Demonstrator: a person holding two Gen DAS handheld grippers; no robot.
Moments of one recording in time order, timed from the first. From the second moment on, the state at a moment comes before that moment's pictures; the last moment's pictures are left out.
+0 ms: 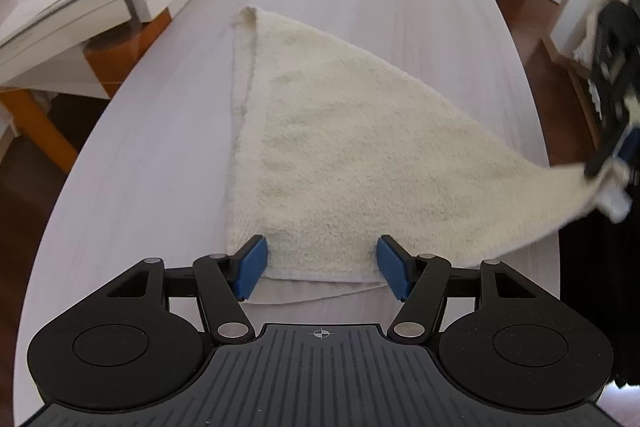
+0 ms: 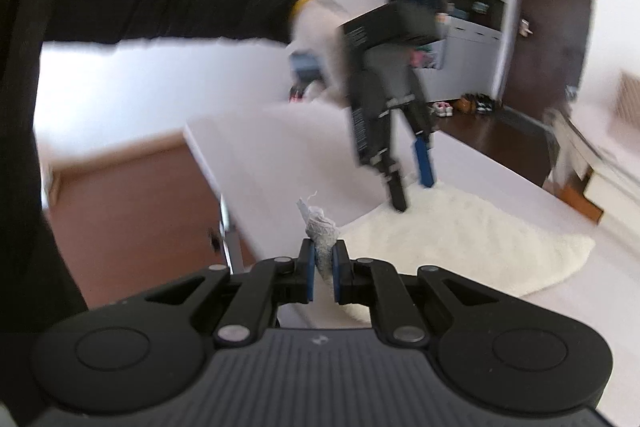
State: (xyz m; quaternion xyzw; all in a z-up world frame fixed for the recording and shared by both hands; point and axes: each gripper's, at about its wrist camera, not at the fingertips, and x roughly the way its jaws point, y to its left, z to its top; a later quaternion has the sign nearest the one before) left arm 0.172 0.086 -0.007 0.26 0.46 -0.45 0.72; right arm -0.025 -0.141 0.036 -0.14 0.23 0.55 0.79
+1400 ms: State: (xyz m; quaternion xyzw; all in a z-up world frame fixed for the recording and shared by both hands) left arm 0.153 0.090 -0.009 0.21 0.49 -0.46 0.71; right arm 0.197 -0.218 0.039 0.10 0.36 0.54 0.76
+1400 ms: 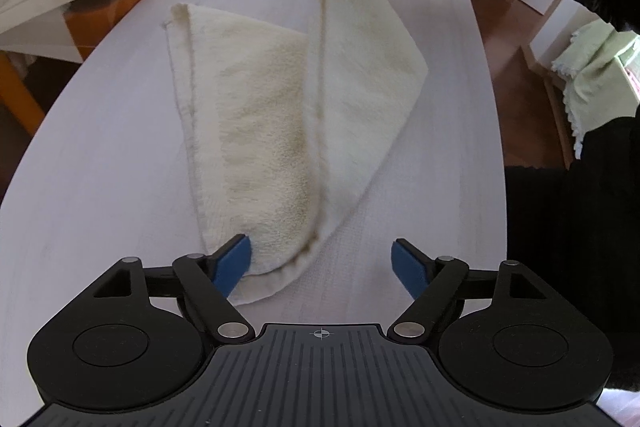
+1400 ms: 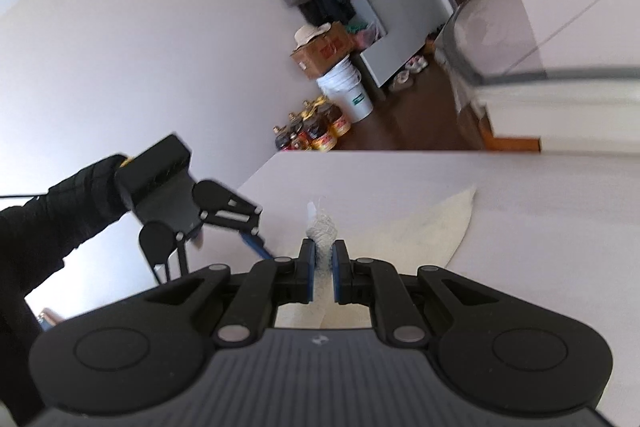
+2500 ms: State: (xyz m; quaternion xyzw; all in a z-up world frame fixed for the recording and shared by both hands) left arm 0.151 0.108 -0.011 0.13 0.47 -0.44 0.75; right arm 0.304 -0.148 -0.031 0.02 0.41 0.46 0.79
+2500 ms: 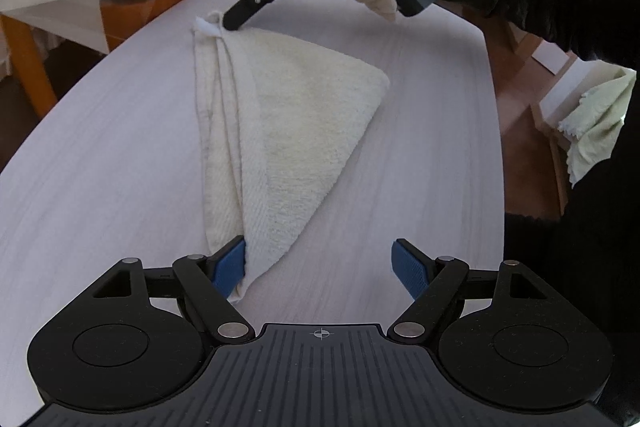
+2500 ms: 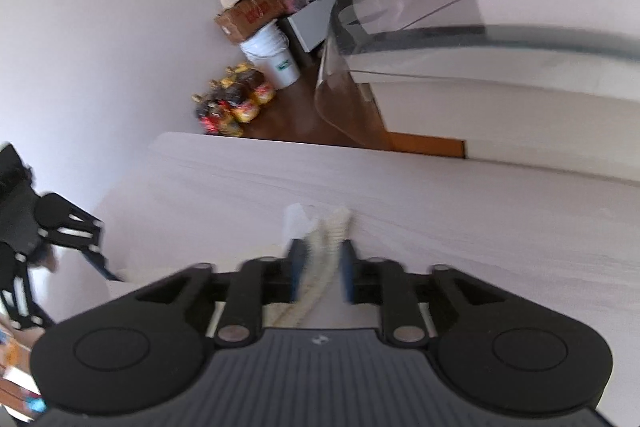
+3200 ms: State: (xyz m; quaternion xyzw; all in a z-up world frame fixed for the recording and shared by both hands) left arm 0.112 0.100 0.006 0.03 0.41 -0.16 0.90; right arm 0.227 -0.102 -0.002 -0.23 0.30 0.50 0.78
